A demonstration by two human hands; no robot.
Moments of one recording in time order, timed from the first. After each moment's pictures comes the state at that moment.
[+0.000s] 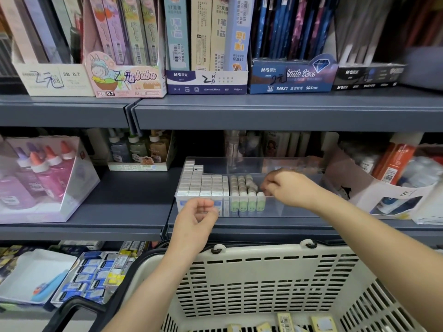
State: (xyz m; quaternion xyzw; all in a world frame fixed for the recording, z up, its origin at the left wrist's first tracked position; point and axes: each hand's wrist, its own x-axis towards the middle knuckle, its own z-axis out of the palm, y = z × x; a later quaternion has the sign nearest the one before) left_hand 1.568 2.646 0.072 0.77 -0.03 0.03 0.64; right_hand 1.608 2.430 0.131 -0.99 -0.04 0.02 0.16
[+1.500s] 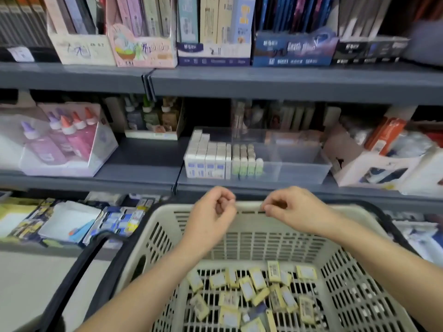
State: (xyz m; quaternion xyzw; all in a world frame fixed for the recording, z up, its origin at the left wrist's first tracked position) left_hand 1.497 2.635 0.063 0.83 -0.14 0.07 0.54; right_hand 1.489 2.437 0.119 -0.96 -0.12 0.06 0.26
